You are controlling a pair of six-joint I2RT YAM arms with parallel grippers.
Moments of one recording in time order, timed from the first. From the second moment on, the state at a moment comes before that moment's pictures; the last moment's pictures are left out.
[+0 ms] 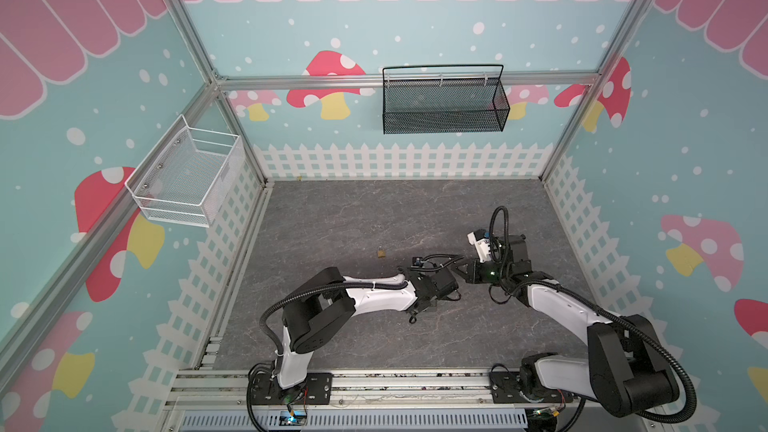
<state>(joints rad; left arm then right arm) -1.07 1.96 1.27 -0.62 -0.31 -1.03 0.21 1.29 0.56 -0.02 -0.66 0.34</state>
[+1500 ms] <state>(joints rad) -0.93 1.67 1.34 -0.59 -0.53 -1.07 0.68 1.26 0.36 0.49 -0.39 1.01</state>
